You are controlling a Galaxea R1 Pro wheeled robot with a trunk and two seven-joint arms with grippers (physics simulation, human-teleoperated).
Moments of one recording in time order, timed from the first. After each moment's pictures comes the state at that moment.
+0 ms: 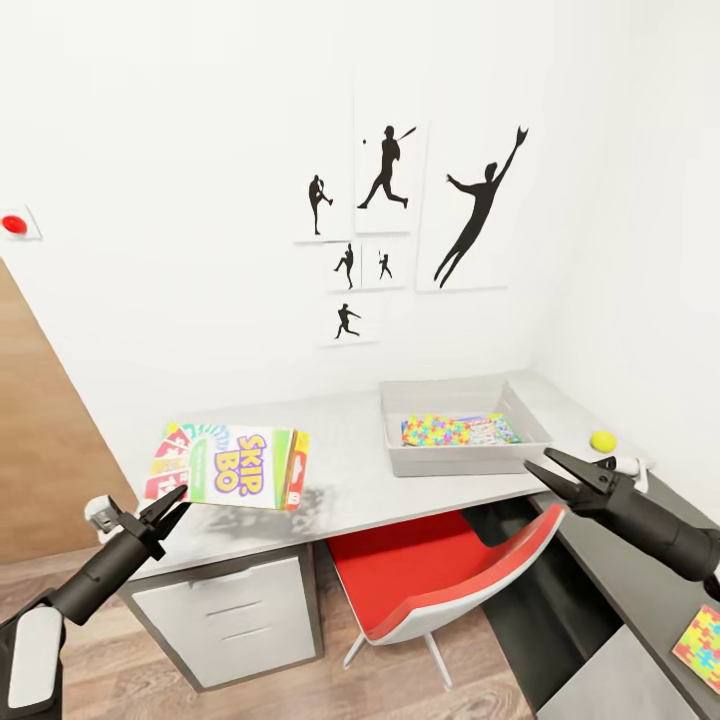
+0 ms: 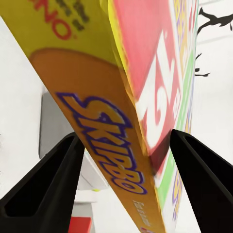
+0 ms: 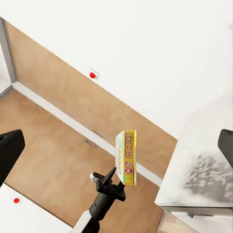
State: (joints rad) left arm -0.36 -0.01 0.75 -1.28 0.65 1.03 -0.86; right arm -0.27 -0.36 -0.30 -1.59 -1.18 0.97 0.75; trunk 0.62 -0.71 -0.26
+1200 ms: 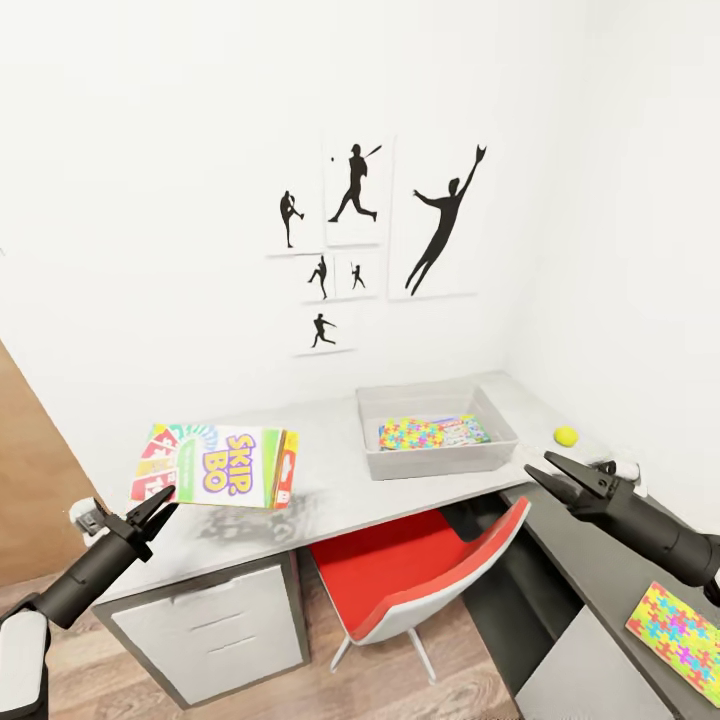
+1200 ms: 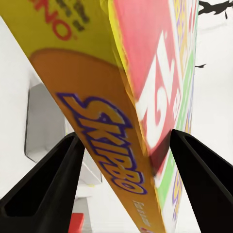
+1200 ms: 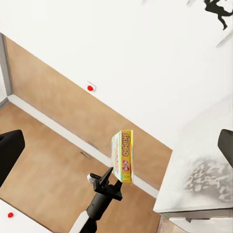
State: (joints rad) left arm -0.36 0.01 0.78 -1.28 0.65 1.02 -0.86; right arm -0.25 -0.36 -0.30 -1.59 -1.18 0.97 0.74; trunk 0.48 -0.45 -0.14
